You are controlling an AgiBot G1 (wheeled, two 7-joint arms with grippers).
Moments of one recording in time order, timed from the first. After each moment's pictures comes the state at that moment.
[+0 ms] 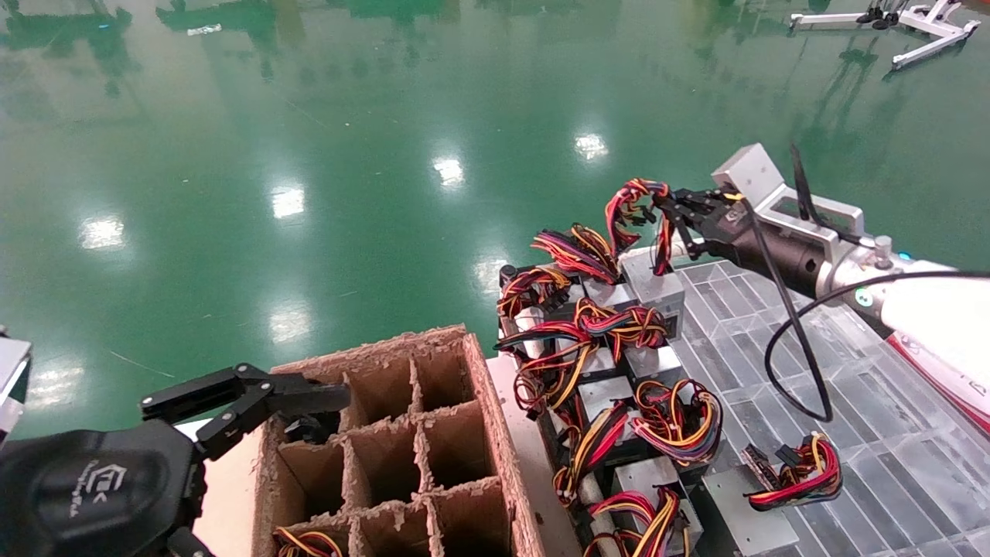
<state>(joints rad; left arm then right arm) -1.10 0.57 0.38 -1.26 0.66 1.45 -0.13 1.74 -1.11 -0.99 -0.02 -0.51 -0.91 -0.65</state>
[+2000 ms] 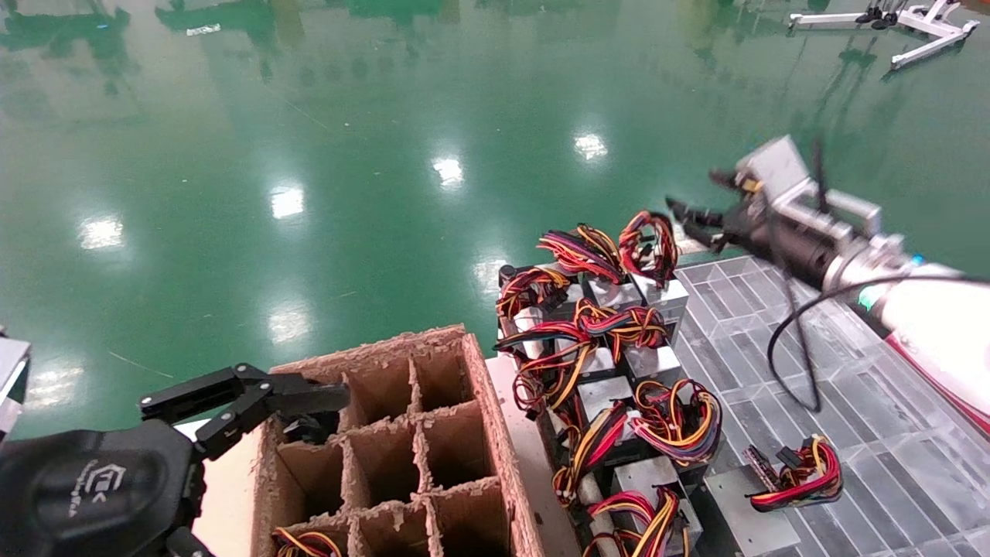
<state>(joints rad) -1.10 0.57 0.38 -1.26 0.66 1.45 -0.13 1.72 -1.10 -0.95 0.00 -0.45 -0.82 -0.65</state>
